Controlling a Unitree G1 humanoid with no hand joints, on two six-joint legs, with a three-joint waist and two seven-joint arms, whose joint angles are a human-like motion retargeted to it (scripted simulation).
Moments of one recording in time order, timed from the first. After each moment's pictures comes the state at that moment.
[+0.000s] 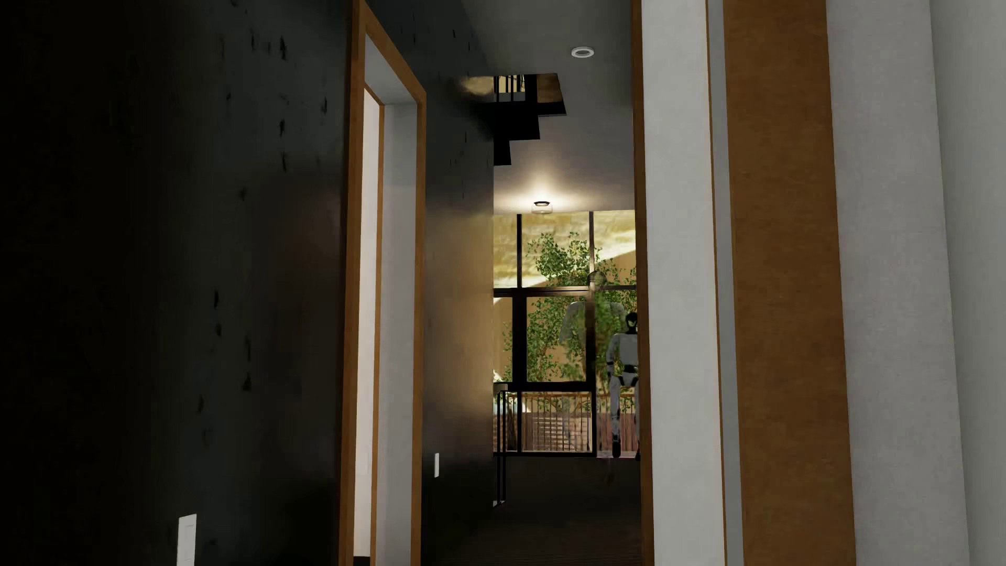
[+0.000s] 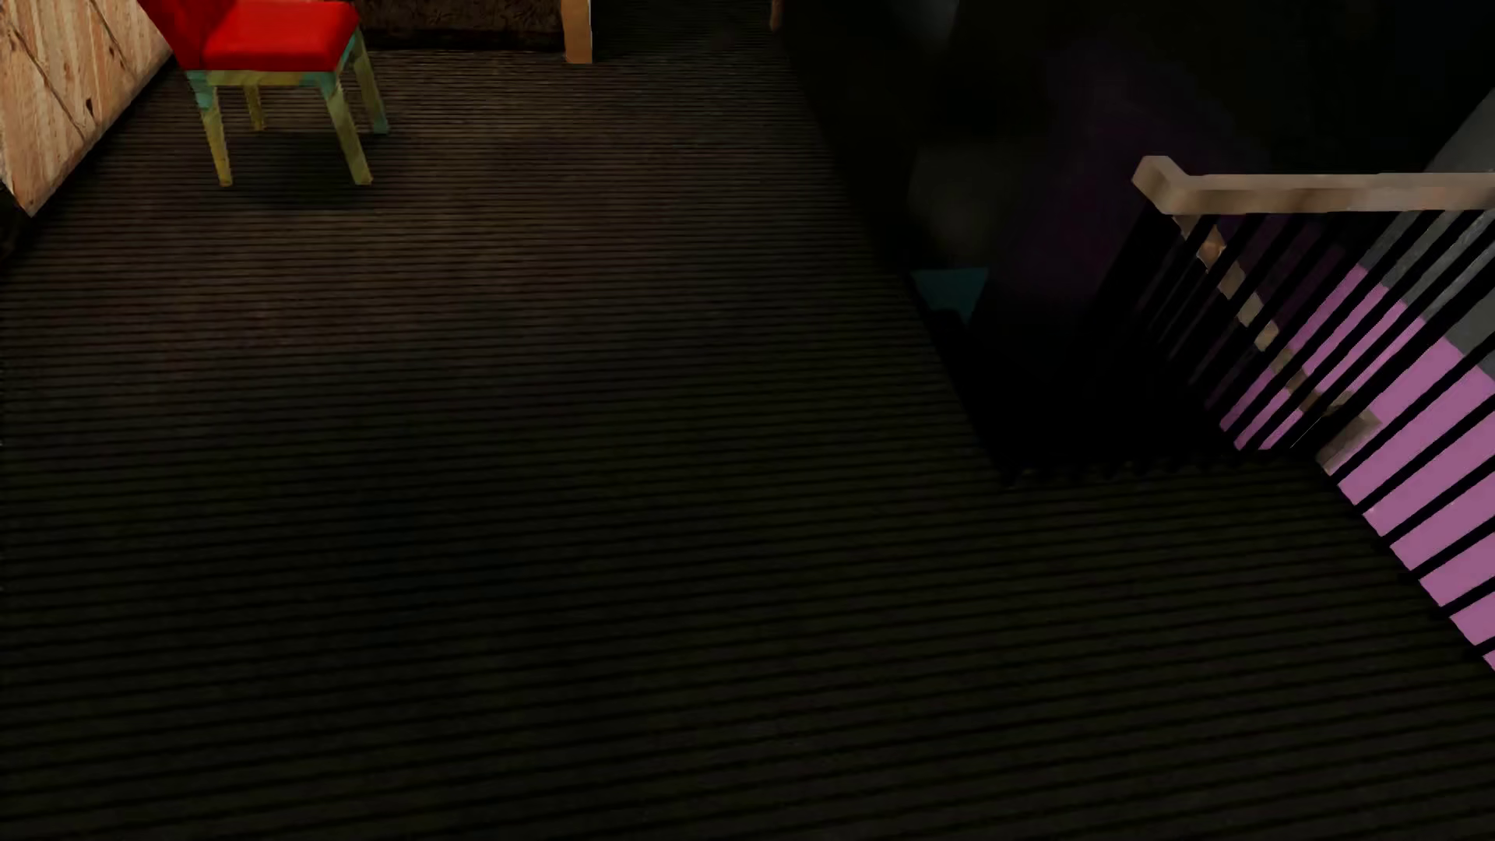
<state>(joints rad) 0.07 -0.37 0.00 0.04 0.13 0.03 0.00 0.00 0.07 0.48 0.98 0.37 0.47 -0.06 0.36 0.46 -0.41 0.00 0.00 -0.37 0.96 0.85 0.92 0.00 0.00 0.00 0.00 0.00 0.00</state>
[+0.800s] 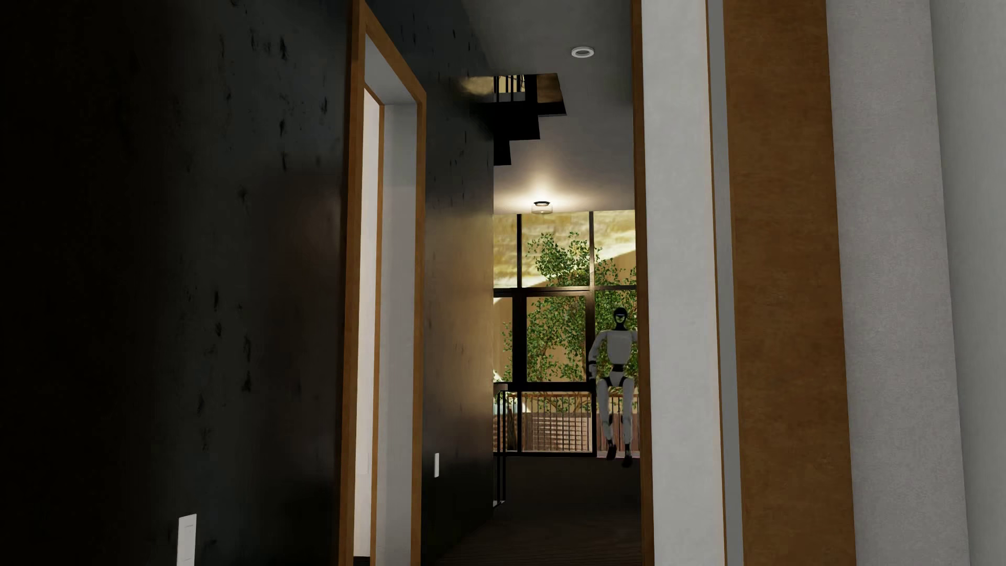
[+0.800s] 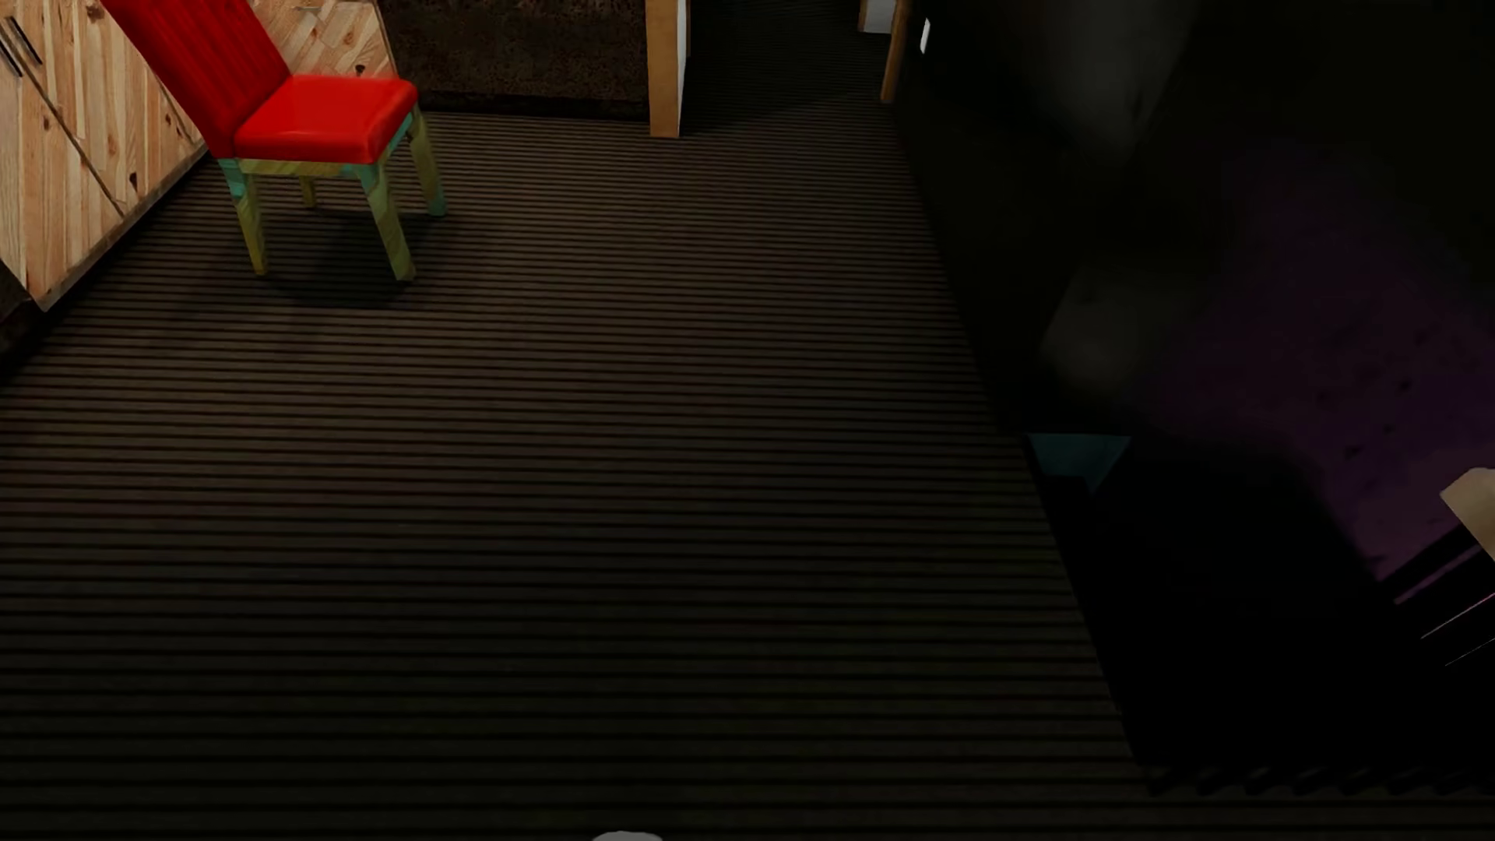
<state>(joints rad) -0.30 0.44 0.18 0.07 0.09 0.05 0.00 0.00 0.13 0.58 0.41 0.49 0.36 0.11 -0.19 0.42 -0.47 0.00 0.00 -0.66 0.75 0.97 0.82 0.00 0.00 0.00 0.00 0.00 0.00</state>
